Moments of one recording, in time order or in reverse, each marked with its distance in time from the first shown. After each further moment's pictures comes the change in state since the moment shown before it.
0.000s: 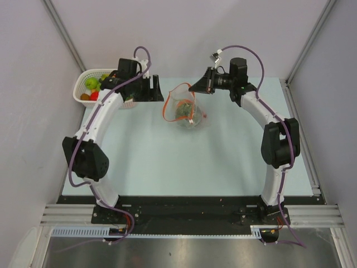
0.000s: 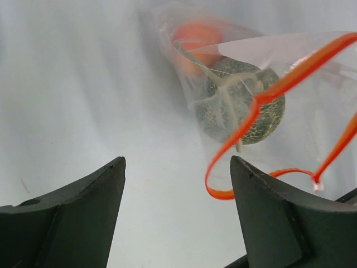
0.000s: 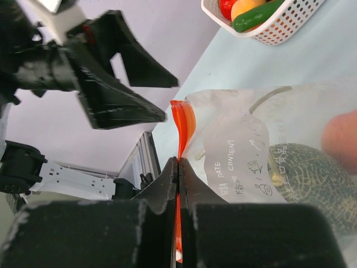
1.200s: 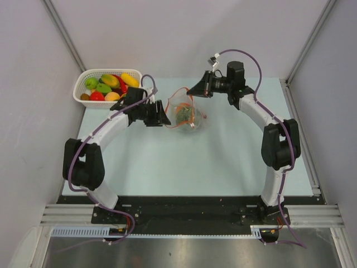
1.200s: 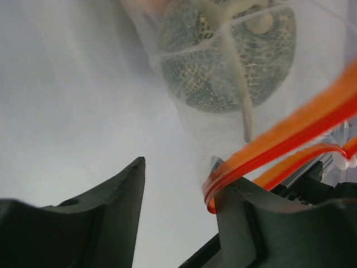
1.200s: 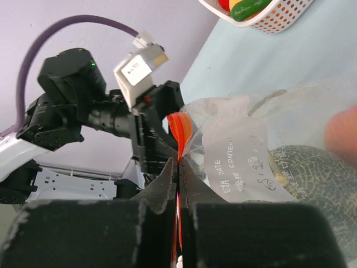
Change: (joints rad) left arm -0.032 -0.106 -0.533 0.370 0.220 -0.170; right arm 0.023 -0.025 -0.064 0.013 0.035 0.026
